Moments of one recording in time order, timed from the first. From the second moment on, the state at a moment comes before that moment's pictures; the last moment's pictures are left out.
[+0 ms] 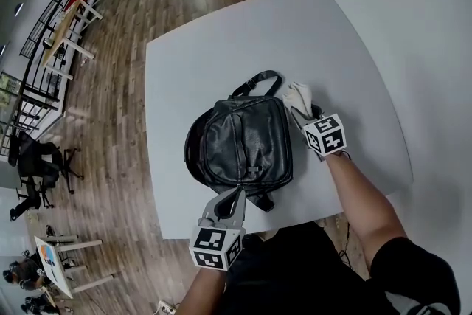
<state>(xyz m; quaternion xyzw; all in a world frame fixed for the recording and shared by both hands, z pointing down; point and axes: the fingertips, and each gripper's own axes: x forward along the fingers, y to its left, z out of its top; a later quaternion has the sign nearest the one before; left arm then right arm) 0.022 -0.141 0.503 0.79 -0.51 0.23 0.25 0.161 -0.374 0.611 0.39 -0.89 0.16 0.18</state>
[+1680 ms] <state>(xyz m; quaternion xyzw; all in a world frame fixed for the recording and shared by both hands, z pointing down) 0.004 -0.124 0.503 0.80 -0.50 0.20 0.26 0.168 -0.284 0.618 0.41 -0.87 0.19 0.18</state>
